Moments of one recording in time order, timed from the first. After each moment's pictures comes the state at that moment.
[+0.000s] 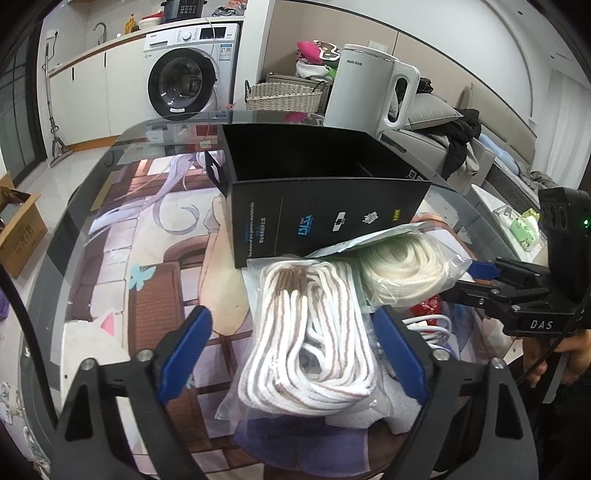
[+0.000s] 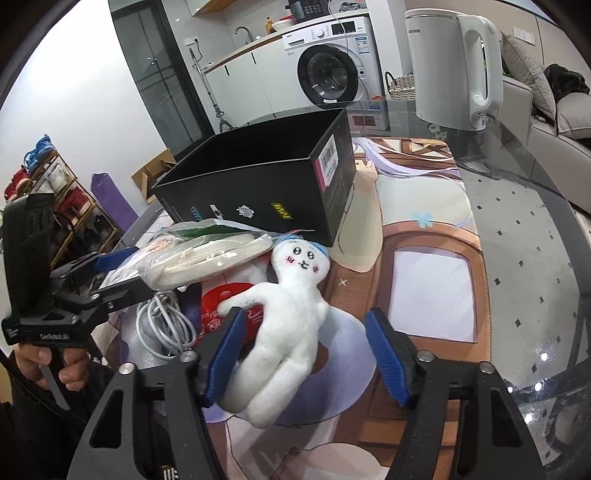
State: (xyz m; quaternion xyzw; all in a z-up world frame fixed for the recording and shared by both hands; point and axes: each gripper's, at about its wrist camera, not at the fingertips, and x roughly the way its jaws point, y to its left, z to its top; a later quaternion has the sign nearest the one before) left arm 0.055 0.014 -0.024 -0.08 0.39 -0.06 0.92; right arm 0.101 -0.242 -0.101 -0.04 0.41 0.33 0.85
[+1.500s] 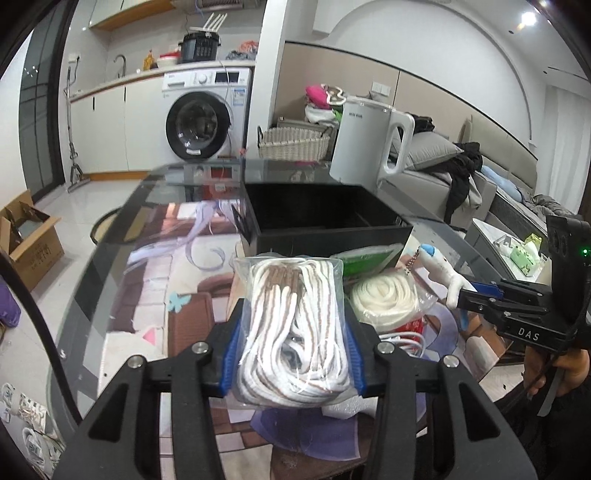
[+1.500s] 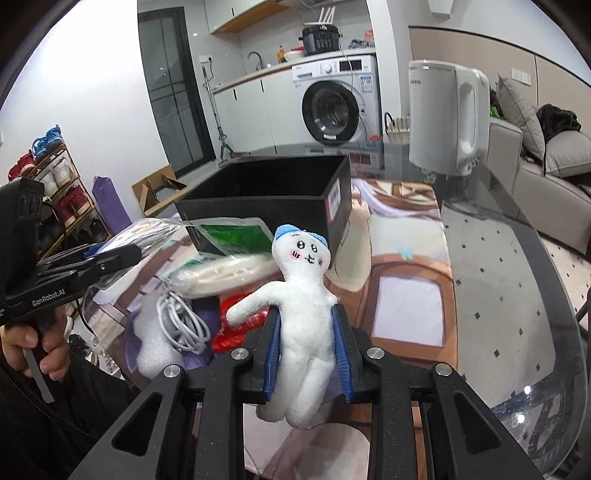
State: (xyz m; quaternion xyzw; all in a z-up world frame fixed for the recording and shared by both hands) left arm 0.012 0.017 0.010 -0.07 0.30 -0.03 0.95; right arm 0.058 -0.254 -0.073 -0.07 0.32 0.32 0.89
